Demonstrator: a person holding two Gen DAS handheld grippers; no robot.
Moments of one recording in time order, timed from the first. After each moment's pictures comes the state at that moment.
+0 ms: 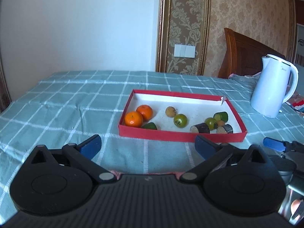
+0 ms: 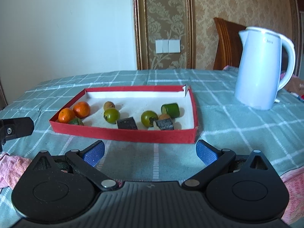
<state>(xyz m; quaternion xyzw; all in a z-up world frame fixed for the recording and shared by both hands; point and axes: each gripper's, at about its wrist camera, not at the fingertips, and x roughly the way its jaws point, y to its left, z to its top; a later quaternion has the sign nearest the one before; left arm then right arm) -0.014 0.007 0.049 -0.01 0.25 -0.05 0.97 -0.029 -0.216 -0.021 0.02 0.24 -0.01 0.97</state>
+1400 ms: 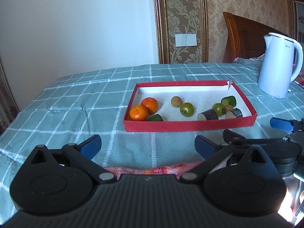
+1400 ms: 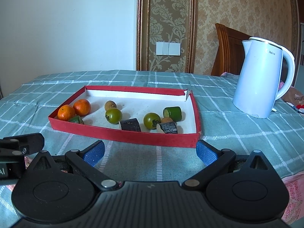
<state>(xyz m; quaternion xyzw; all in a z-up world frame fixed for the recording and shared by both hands) -0.012 -0.009 0.039 0.06 0.26 -0.03 0.96 -0.023 -0.199 -0.022 -0.01 0.24 -0.02 0.97</state>
